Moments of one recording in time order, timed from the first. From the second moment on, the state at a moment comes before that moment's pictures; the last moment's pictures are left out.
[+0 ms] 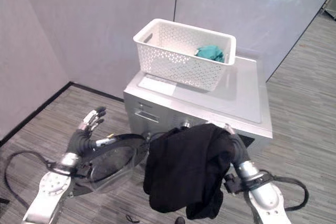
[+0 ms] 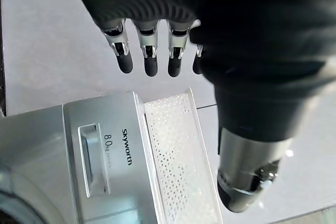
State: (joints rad) left arm 0.26 0.47 -0.04 -0.27 -0.16 -0.16 -0.06; right arm 0.42 -0.50 -0.05 -0.49 0.29 -0.13 0.24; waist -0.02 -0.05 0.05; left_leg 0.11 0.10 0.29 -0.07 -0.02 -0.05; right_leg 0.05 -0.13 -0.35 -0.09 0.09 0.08
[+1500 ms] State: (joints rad) left arm 0.21 0.66 -0.12 -0.46 -0.55 0.04 -0.28; right arm 0.28 -0.43 0.13 -0.10 0.23 -0.01 0.22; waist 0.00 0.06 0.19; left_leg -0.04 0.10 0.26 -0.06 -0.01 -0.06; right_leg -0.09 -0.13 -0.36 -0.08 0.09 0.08
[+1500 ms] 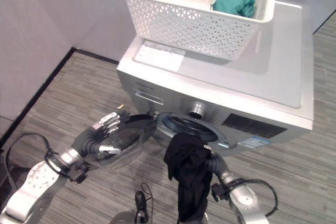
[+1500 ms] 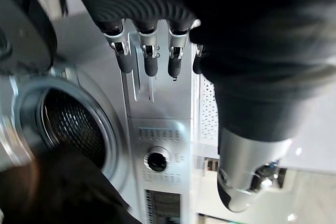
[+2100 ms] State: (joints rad) left arm 0.29 0.60 -0.18 -0.40 -0.55 0.04 -0.24; right arm 0.24 -0.38 0.17 0.07 0.29 -0.01 0.16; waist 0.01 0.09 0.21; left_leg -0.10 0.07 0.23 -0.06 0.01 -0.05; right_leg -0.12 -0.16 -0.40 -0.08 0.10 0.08
